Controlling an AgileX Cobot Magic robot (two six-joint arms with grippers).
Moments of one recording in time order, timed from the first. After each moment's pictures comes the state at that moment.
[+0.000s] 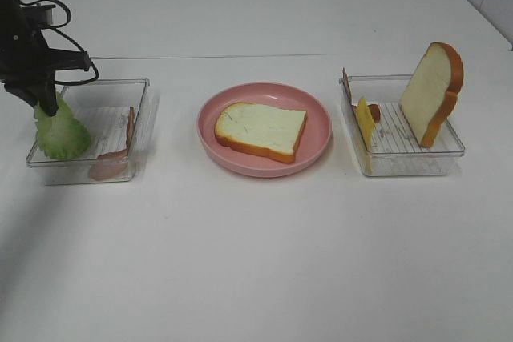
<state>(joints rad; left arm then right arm) -0.02 2.28 -1.86 -0.08 1.12 -0.09 0.12 0.05 -0.46 -0.13 1.11 0.08</state>
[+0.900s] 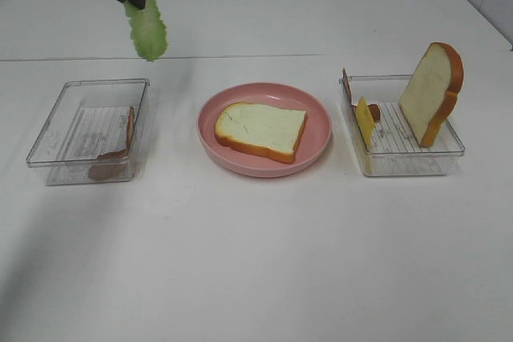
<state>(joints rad) -0.22 2.28 -2.26 -0.25 1.09 -0.13 0.12 0.05 -0.46 -0.13 1.11 0.08</state>
